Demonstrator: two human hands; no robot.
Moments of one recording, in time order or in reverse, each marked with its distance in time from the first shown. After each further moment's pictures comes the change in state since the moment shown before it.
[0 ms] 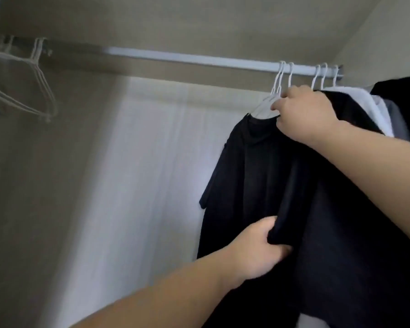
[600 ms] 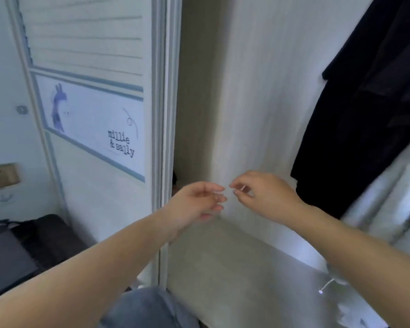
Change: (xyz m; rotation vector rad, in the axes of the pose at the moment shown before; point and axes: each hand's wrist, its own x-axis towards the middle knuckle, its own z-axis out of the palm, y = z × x) left_hand -0.398 -0.008 -0.030 -0.095 0.666 -0.736; right_hand -0.356 -0.293 -0.083 1.119 -0.688 -0.447
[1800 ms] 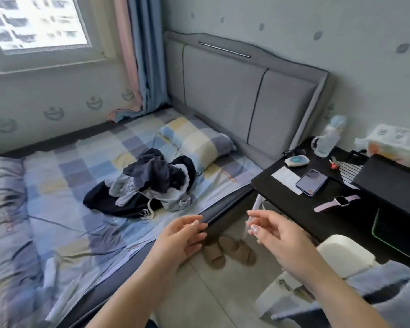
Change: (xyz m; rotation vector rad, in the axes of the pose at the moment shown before) left_hand -0.636 -0.173 0.095 -0.692 2.069 -0.034; right_hand -0.323 -0.461 0.109 1.076 -1.200 -1.112
